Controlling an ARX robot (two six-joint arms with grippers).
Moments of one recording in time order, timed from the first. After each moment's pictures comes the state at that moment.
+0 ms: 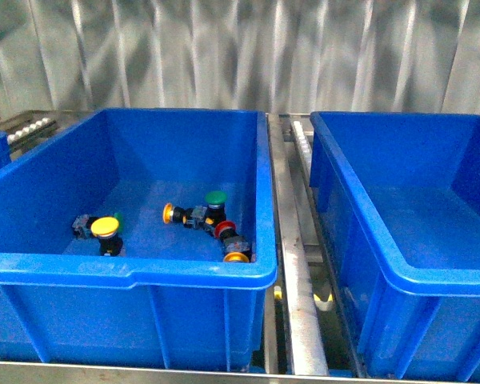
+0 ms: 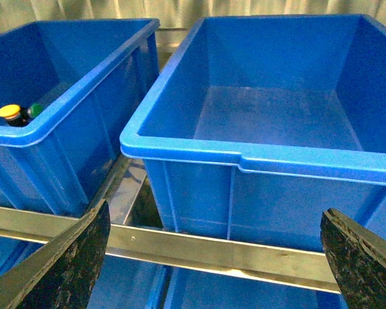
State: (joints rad) left arm -0.01 1.40 1.01 0.06 -0.10 -0.12; right arm 0.00 0.00 0.02 0.00 0.00 0.00
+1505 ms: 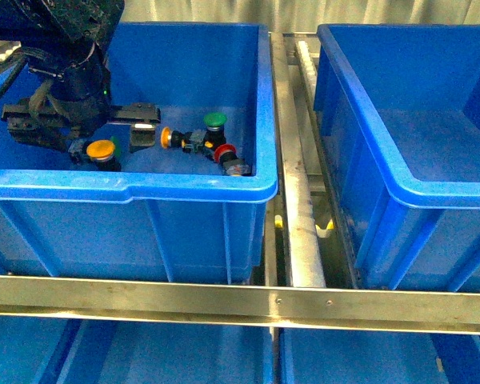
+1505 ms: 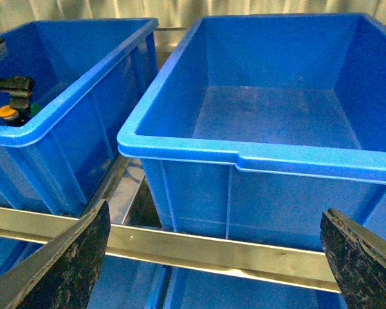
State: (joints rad) left arm -0.19 2.28 1.92 -0.45 -0.33 -0.23; right arm 0.00 0.00 0.02 0.00 0.00 0.00
